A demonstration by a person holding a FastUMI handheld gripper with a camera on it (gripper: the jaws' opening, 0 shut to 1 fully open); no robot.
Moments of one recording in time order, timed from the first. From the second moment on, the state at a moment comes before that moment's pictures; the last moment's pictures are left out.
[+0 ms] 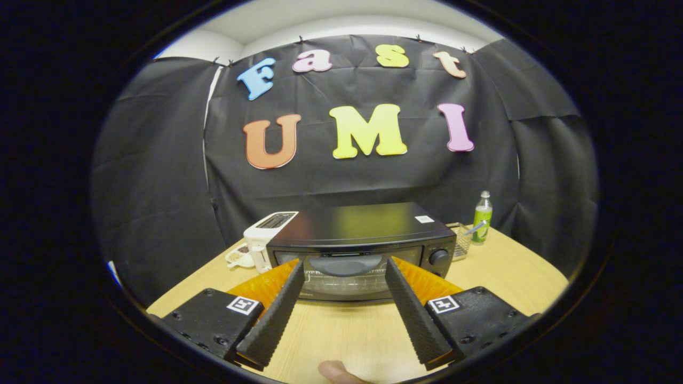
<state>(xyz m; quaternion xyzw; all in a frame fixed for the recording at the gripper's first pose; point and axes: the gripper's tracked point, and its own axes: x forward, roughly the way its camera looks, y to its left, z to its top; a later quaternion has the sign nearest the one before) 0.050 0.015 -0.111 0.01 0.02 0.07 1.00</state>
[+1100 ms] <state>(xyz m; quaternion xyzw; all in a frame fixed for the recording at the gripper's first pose) -0.077 -0.009 0.010 -0.01 -0.08 0.05 1.00</state>
